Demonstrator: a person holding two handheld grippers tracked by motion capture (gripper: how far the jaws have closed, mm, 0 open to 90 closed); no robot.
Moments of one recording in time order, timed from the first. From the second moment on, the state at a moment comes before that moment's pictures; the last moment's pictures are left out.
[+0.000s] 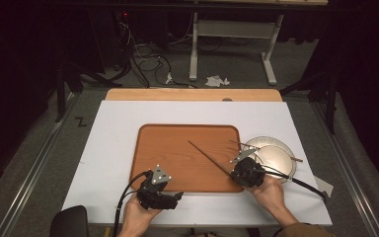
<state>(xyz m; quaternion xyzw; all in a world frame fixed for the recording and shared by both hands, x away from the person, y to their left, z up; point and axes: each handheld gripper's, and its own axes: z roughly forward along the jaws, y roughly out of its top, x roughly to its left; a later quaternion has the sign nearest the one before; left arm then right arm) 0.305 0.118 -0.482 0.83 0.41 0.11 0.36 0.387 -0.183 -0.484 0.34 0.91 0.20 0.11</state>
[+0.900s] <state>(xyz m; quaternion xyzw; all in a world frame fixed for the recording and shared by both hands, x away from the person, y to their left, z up) 0.305 0.117 -0.482 0.83 0.41 0.11 0.36 0.387 -0.185 -0.483 0.36 0.90 0.20 0.13</state>
